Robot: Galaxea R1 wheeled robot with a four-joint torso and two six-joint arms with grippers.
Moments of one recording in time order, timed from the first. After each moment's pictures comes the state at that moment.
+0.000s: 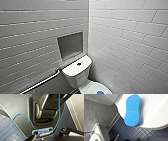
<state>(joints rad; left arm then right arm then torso) 1.77 2.86 -2.37 0.25 -0.25 -0.08 -0.89 2.47 -1.82 -0.12 -0.15 0.43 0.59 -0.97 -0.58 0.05</state>
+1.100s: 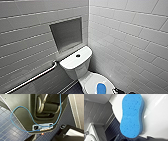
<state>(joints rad) 1.75 2.86 -2.37 0.24 -0.26 -0.08 -0.72 2.54 -1.88 -0.11 -0.29 0.45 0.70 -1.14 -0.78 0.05</state>
